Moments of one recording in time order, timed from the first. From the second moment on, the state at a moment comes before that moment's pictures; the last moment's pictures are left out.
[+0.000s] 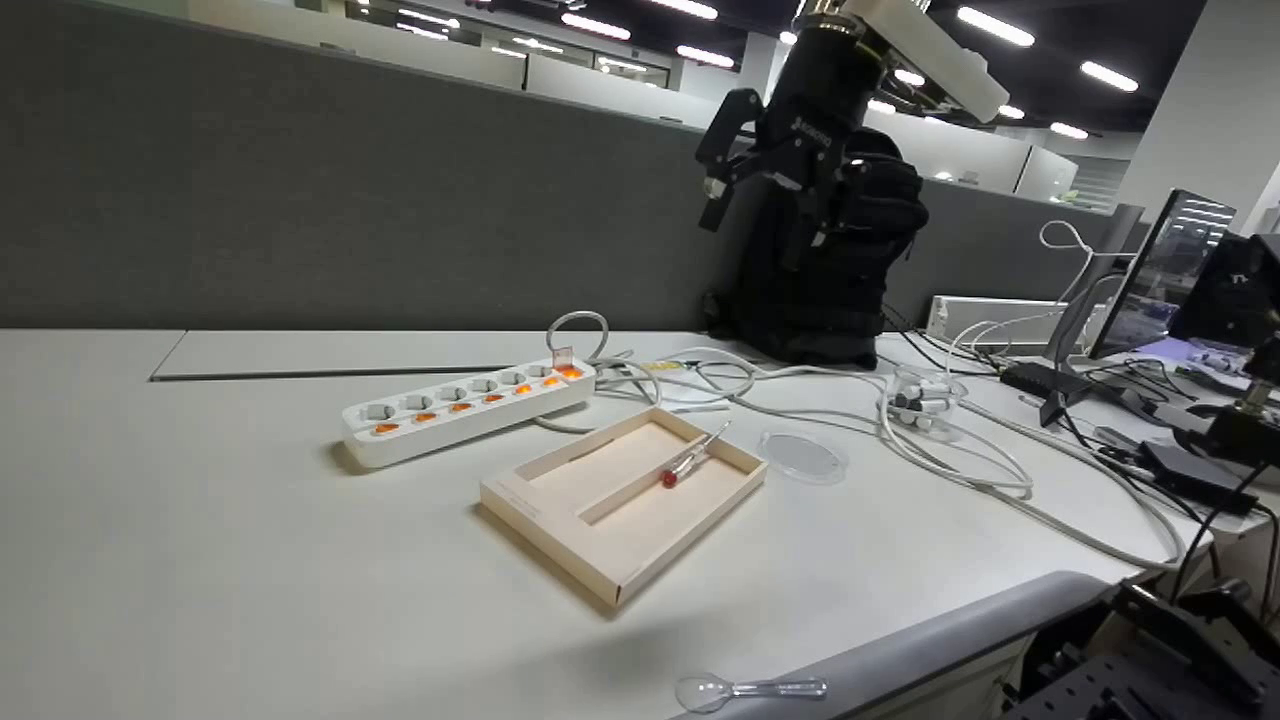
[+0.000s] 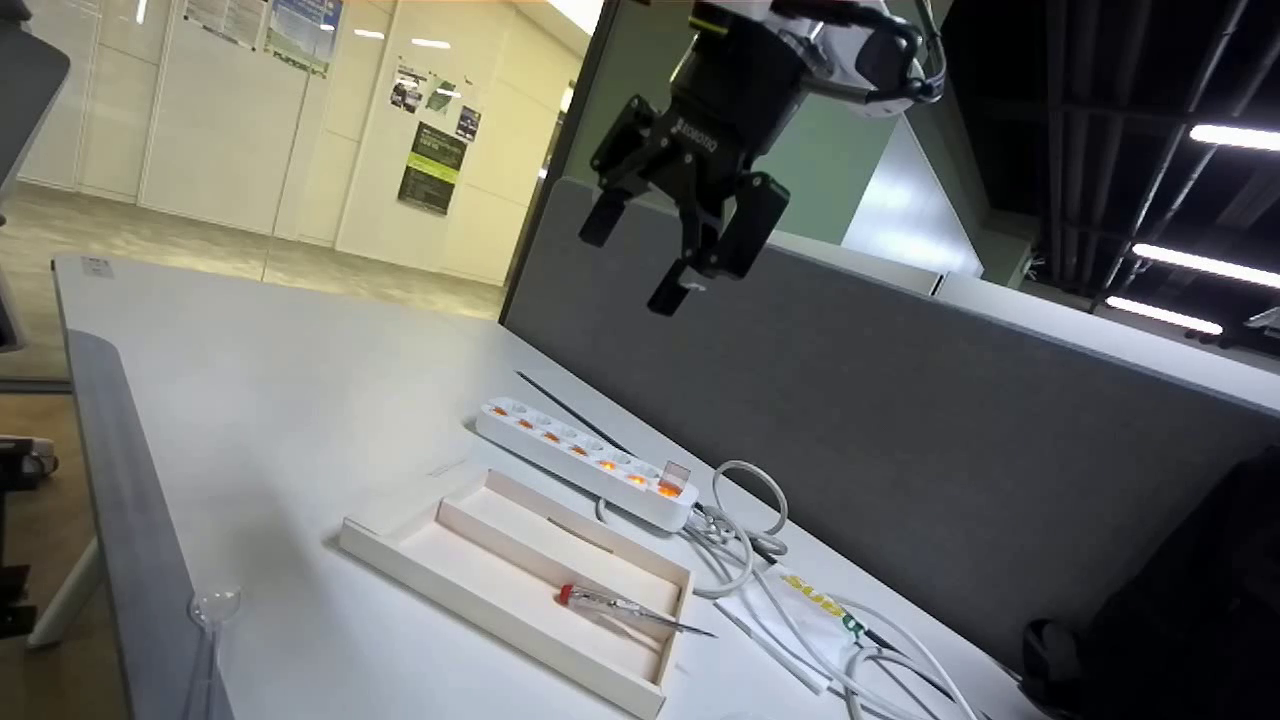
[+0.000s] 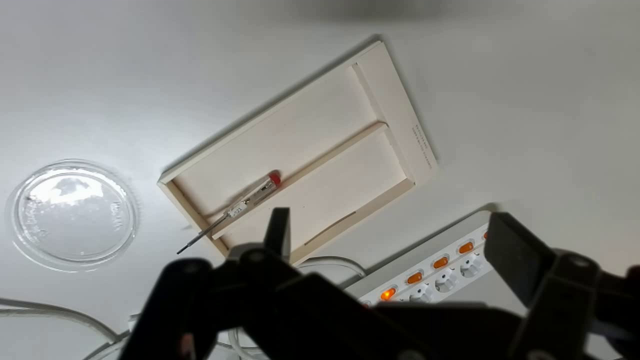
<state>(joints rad) 0.07 -0.28 -0.10 -2.51 0.30 2.22 -0.14</state>
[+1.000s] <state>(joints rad) -0.04 0.04 -0.06 -2.56 0.03 2.73 0.25</state>
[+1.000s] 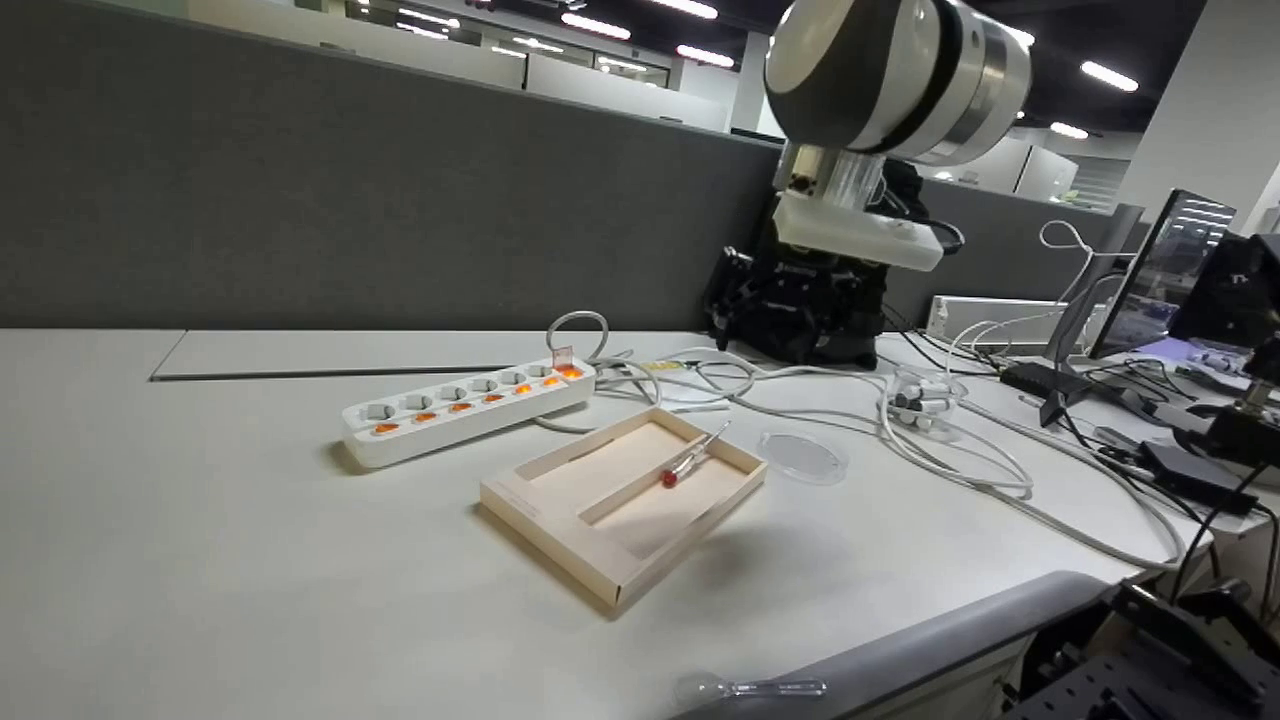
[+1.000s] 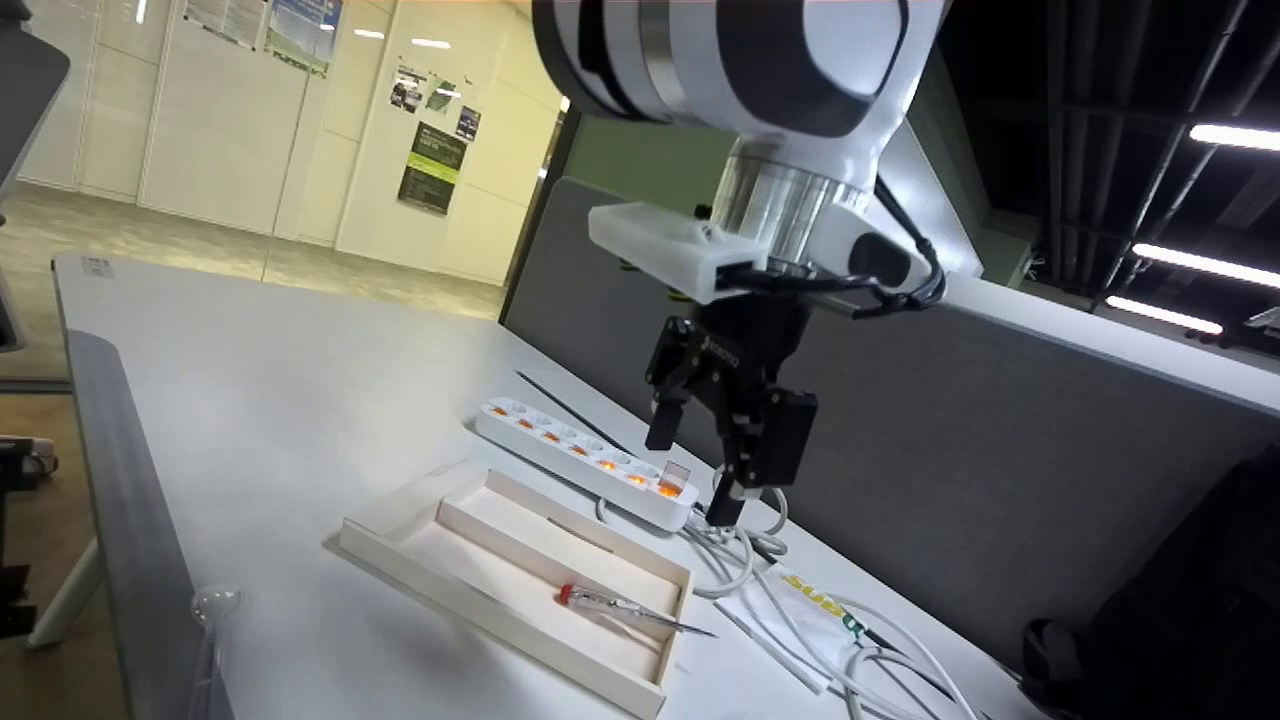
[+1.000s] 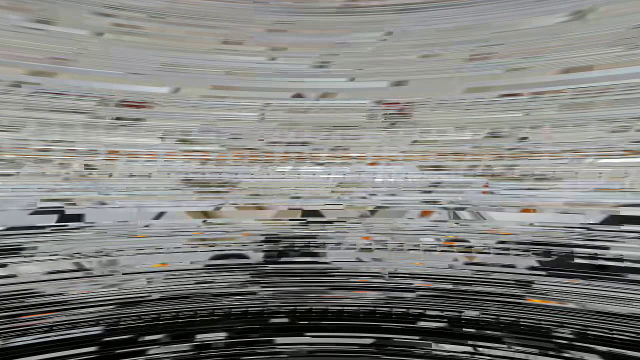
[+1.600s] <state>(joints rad) -0.04 0.13 -0.06 -2.53 0.00 2.74 0.37</state>
